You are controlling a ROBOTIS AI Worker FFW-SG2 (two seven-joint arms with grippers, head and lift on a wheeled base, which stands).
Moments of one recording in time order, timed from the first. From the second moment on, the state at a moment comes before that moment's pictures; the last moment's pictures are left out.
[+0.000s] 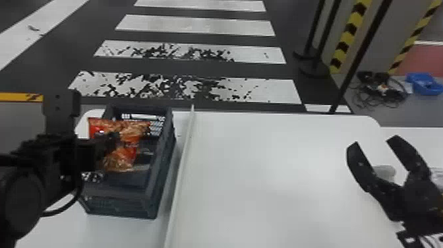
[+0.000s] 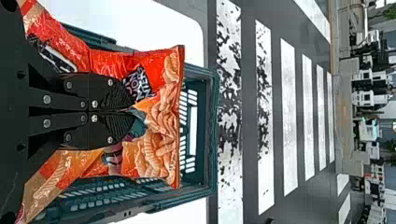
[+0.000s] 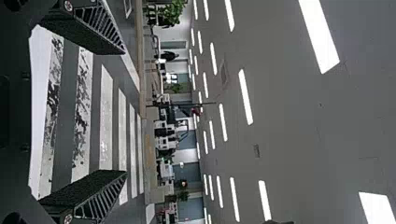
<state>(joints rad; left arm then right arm) 0.01 0.17 0.09 -2.23 0.14 1.31 0.01 0.49 -0.26 -0.19 -1.87 -0.49 -0.34 0.41</state>
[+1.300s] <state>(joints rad) -0.09 0.11 -0.15 -2.32 0.28 1.27 -0.01 0.52 -0.24 -0.21 -1.93 -0.49 -0.33 0.41</state>
